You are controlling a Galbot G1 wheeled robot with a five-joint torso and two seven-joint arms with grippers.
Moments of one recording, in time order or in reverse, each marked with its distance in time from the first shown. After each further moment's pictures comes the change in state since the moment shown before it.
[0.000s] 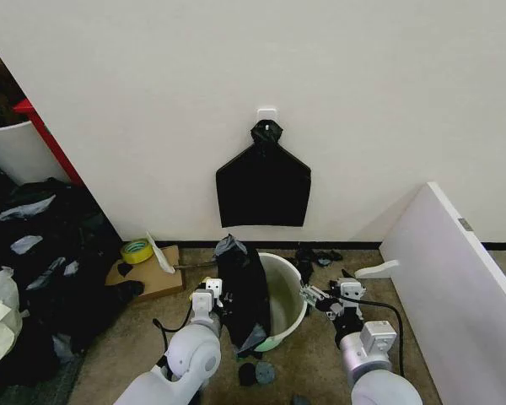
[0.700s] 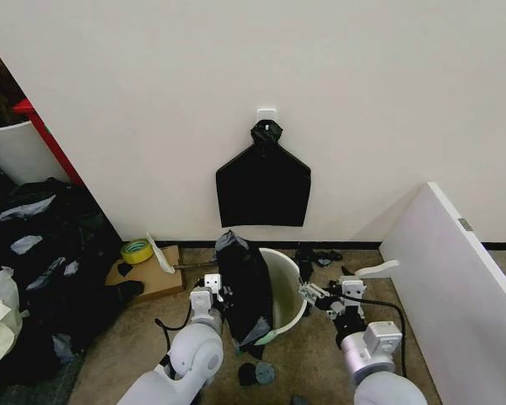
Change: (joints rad) left arm 0.014 -0.004 -0.006 -0.032 0.026 -0.177 0.042; right arm -0.027 -0.028 0.008 0.131 0.015 -0.033 -0.018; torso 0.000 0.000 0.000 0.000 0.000
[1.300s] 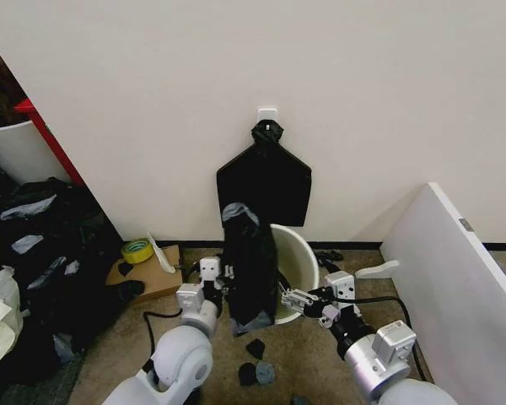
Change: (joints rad) left arm -0.006 0.062 0.026 -0.134 0.091 -0.106 0.127; right arm 0.026 -0.054 0.019 0.121 0.041 -0.206 -0.139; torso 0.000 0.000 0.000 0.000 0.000
